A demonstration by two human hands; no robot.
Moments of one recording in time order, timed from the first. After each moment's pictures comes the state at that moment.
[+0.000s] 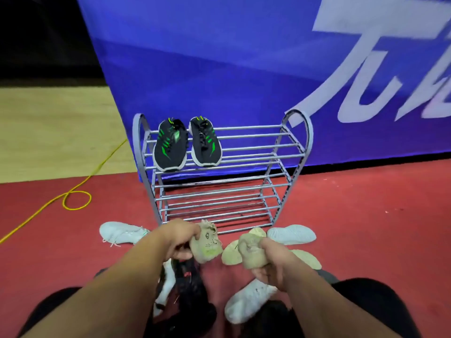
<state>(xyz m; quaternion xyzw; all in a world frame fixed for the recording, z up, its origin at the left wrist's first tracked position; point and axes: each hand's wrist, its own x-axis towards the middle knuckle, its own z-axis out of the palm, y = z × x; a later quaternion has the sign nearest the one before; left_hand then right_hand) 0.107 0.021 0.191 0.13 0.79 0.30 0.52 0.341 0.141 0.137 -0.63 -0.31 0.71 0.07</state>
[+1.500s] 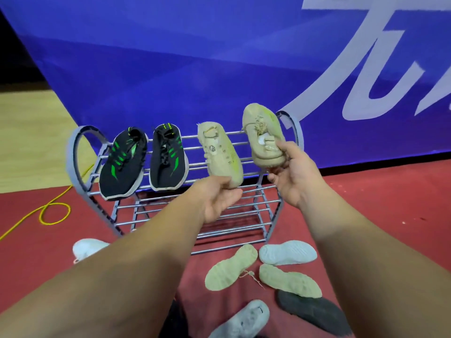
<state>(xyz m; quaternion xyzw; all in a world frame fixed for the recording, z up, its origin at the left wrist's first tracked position) 0.159 0.265 0.245 0.02 0.55 0.61 0.57 0.301 0.381 0.276 -0.39 -0.40 0.75 0.35</state>
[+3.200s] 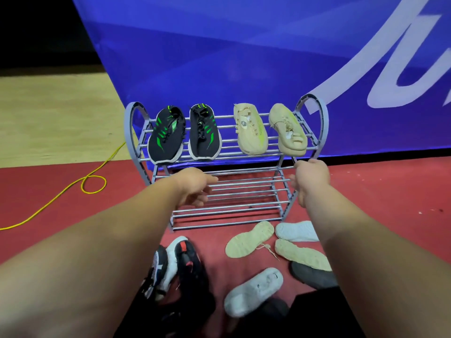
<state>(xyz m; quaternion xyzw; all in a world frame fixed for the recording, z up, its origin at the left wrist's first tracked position) 0.104 0.131 0.252 0.19 0.80 0.35 0.45 0.309 0.303 0.249 -0.61 -0.48 0.54 0.33</state>
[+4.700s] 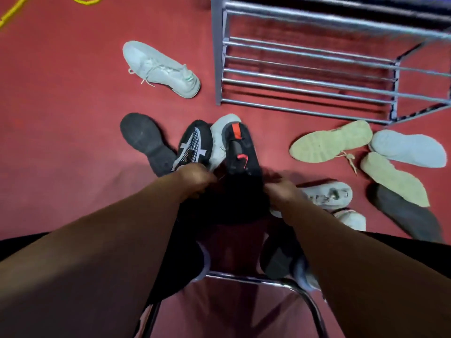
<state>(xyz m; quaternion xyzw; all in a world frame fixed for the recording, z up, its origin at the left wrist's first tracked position) 0.032 -0.069 -0.119 0.01 0.79 0.19 0.58 0.220 0.092 -0.169 -0.60 -0.54 0.55 -0.20</state>
